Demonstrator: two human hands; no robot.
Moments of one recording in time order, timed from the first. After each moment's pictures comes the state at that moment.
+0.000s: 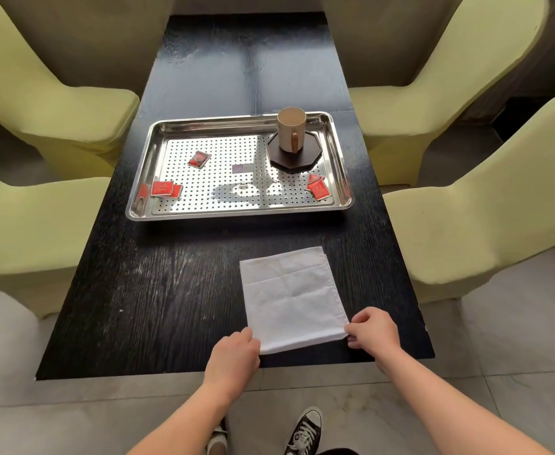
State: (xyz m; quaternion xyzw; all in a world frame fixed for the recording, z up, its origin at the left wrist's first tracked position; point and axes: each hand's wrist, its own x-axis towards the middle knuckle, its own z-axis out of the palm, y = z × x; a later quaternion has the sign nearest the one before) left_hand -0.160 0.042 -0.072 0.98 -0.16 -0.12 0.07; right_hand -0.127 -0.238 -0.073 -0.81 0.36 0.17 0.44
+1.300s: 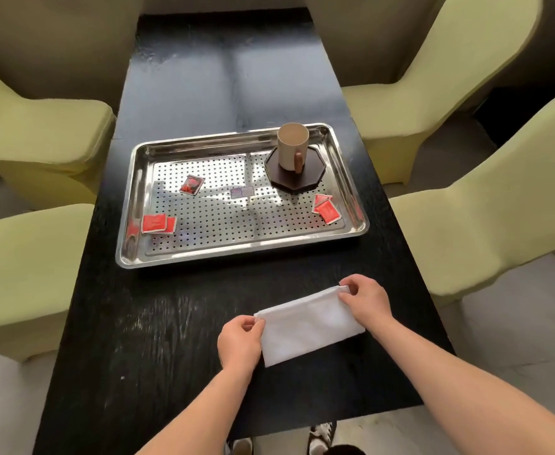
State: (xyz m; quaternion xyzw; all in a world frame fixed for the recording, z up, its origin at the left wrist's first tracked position) left_hand -0.027 0.056 -0.076 0.81 0.30 -0.16 0.48; right_hand 0.008 -0.191 -0.058 -0.90 0.25 0.12 0.33
